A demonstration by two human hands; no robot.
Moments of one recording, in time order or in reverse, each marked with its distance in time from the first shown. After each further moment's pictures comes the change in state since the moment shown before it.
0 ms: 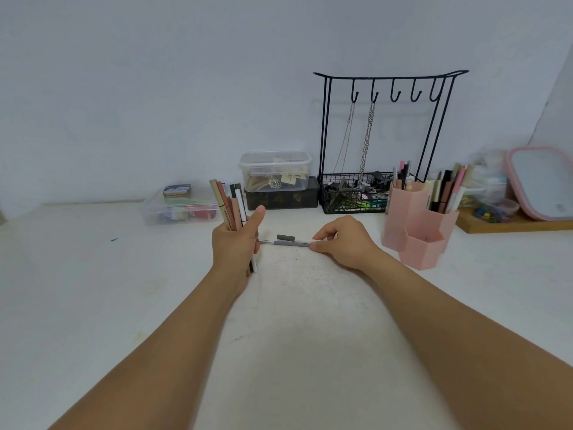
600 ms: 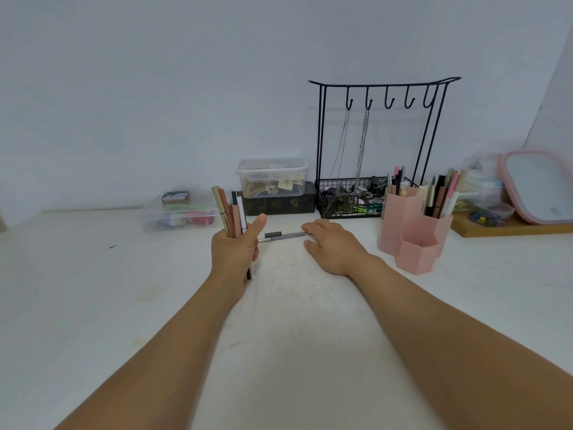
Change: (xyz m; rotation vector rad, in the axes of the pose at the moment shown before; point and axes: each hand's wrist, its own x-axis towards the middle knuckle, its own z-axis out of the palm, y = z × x) left_hand -0.004 0.002 0.000 0.056 -0.036 0.027; right_hand 0.019 0.015 0.015 -0.431 -0.137 -0.148
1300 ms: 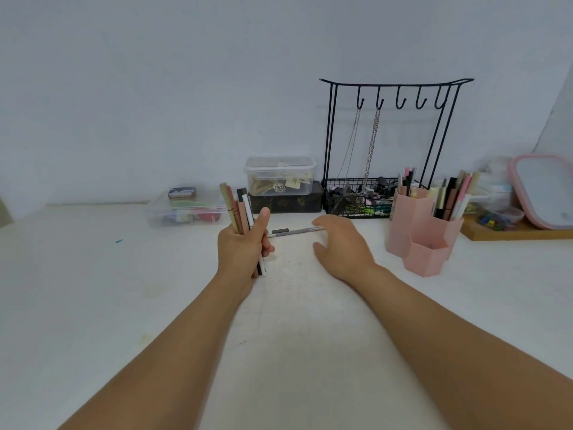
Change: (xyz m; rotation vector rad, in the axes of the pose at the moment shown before) left_hand 0.001 -0.003 -0.001 -0.060 -0.011 0.041; right_hand -0.017 -0.021 -0.001 0.147 0.255 0.056
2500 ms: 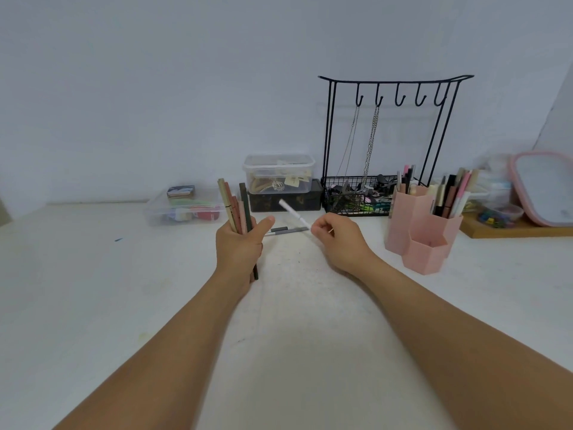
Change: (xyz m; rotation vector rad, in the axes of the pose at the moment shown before) left_hand 0.003 0.000 -0.001 0.083 0.021 0.000; right_hand 0.008 -0.005 -0.004 0.336 0.020 0.125
